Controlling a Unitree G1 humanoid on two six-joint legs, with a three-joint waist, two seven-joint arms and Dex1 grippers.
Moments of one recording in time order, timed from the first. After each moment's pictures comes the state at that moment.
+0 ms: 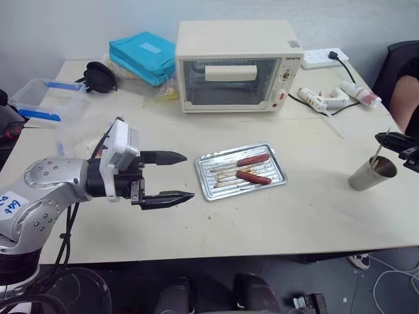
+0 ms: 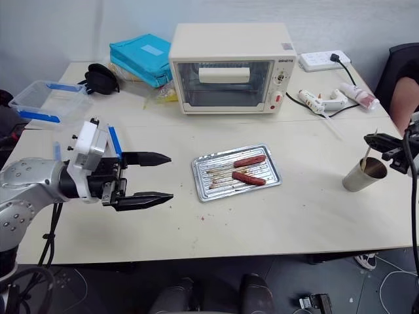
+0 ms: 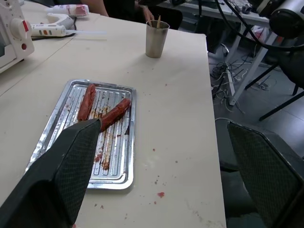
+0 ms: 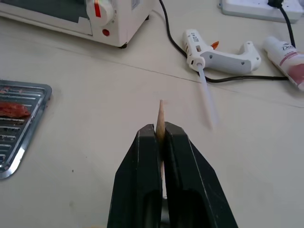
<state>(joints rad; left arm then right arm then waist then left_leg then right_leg) -0.41 0.88 0.15 -0.50 -0.90 0.77 -0.89 -0.44 -1.04 -0.46 0.32 0.48 0.60 0.94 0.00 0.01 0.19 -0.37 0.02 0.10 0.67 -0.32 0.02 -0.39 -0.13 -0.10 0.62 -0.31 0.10</state>
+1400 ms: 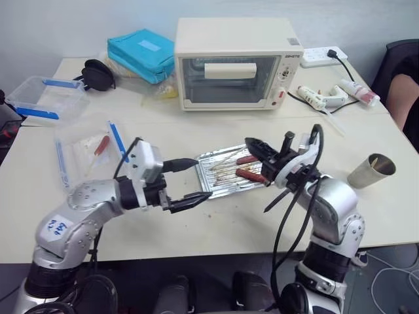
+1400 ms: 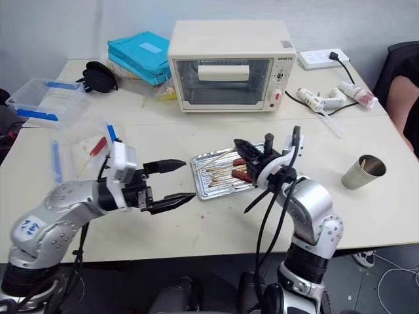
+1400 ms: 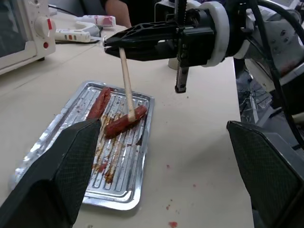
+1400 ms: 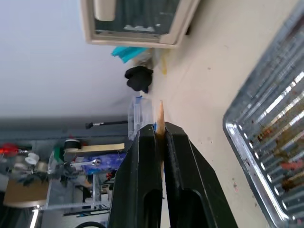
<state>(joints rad) -0.30 0.61 0.00 -0.51 -0.67 0.63 -0.72 -0.42 0.12 -0.40 -0.38 1.95 0.80 -0.93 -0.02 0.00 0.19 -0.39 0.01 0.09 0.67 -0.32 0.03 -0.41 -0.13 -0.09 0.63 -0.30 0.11</state>
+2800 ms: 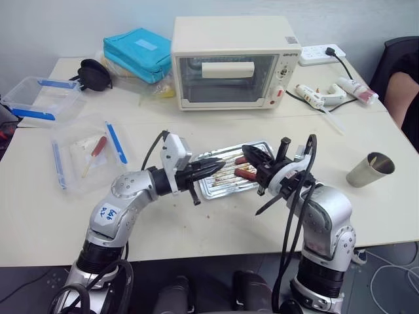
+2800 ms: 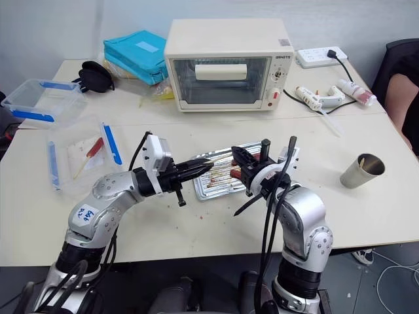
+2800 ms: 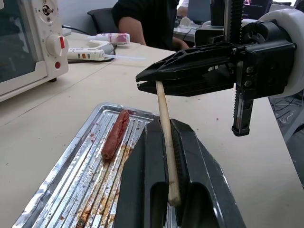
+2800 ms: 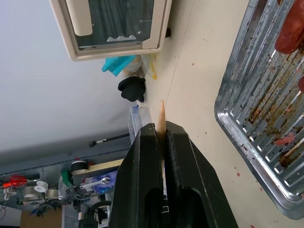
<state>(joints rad) -0.43 0.40 -0.09 -0.30 -0.47 0.49 -0.69 -0.34 0.11 -0.27 -0.48 1.95 0.61 -0.95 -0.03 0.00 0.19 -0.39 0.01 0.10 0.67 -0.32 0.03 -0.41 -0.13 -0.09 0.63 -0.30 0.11</state>
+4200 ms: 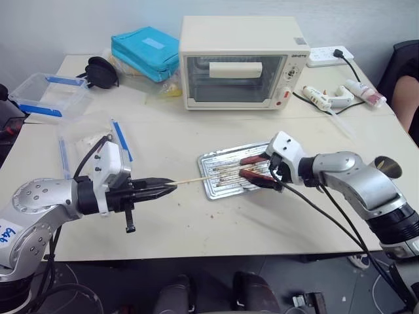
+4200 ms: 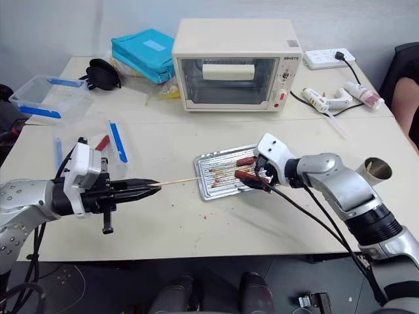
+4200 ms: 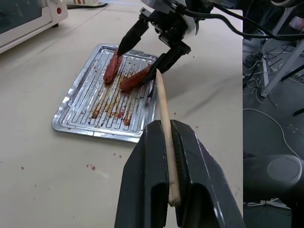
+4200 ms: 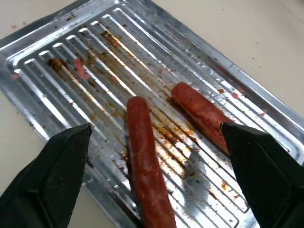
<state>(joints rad) -0.18 0.88 0.28 -0.59 -0.78 0.73 -0.86 -0.65 -0.86 0.34 -0.09 0.45 0.63 0.75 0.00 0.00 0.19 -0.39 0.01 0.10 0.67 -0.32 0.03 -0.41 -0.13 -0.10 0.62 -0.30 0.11</state>
